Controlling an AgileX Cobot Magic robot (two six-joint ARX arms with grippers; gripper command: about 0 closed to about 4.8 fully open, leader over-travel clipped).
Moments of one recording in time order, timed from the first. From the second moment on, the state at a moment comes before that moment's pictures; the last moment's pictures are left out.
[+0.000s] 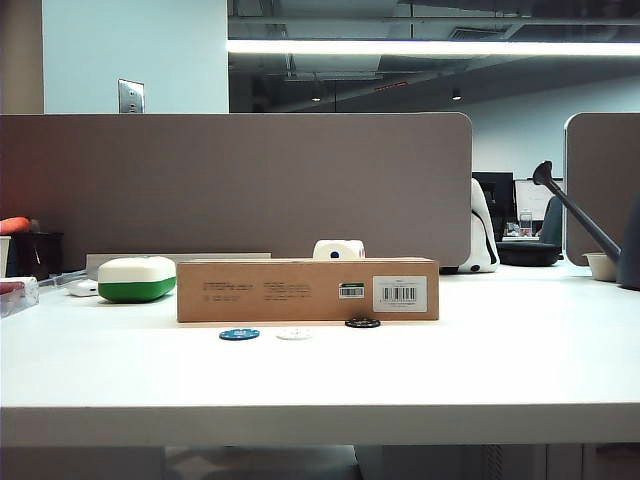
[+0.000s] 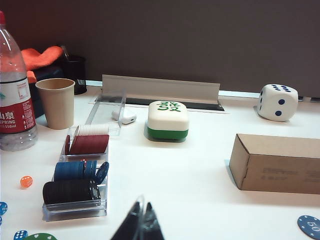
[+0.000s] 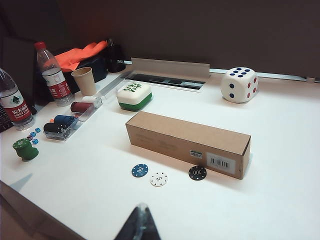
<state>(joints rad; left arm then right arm) -0.05 0.00 0.00 0.06 -0.07 -0.04 0.80 0.37 0.74 -0.51 0.18 0.18</state>
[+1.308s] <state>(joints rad) -0.01 0.00 0.00 0.03 0.02 0.04 0.80 0.37 0.74 -0.51 0.18 0.18</state>
